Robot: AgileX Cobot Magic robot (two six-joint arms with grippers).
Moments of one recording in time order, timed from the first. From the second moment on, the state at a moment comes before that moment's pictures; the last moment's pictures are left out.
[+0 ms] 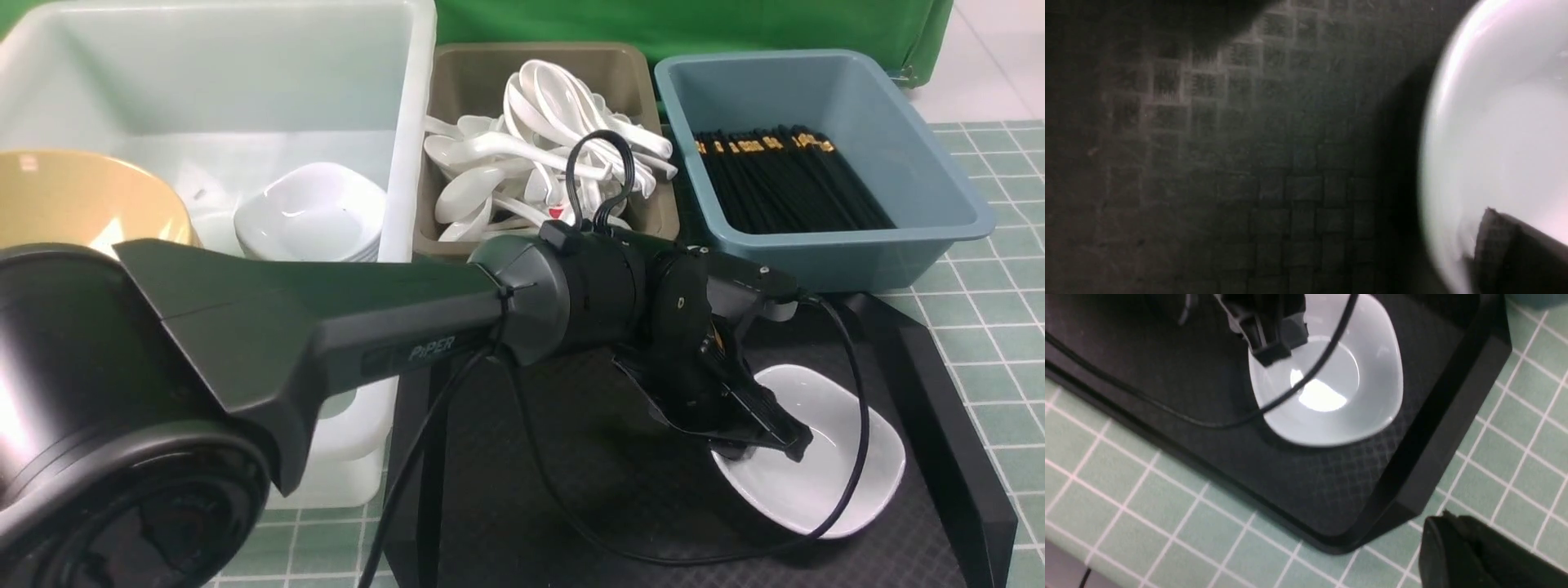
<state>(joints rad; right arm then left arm) 0.33 0.87 -0.96 -0.03 1.19 -0.21 -0.85 2.11 -1.53 -0.33 0.59 0.08</state>
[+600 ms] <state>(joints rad) 0.38 1.17 -1.34 0.22 1.13 -0.40 -0.49 1.64 -1.68 -0.08 0.90 0.11</state>
